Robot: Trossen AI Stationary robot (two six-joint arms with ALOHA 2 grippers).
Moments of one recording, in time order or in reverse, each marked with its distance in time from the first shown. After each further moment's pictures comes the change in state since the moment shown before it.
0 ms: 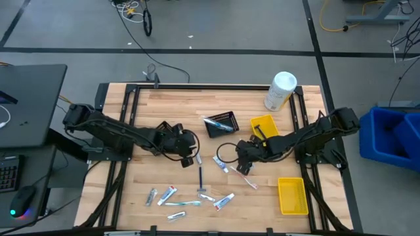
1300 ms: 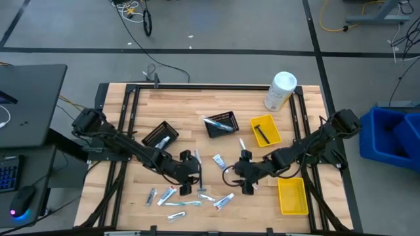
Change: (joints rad) left arm -0.221 0.157 0.003 0.237 0.174 -0.116; right arm 0.201 0.002 -0.001 0.277 -0.028 -0.233
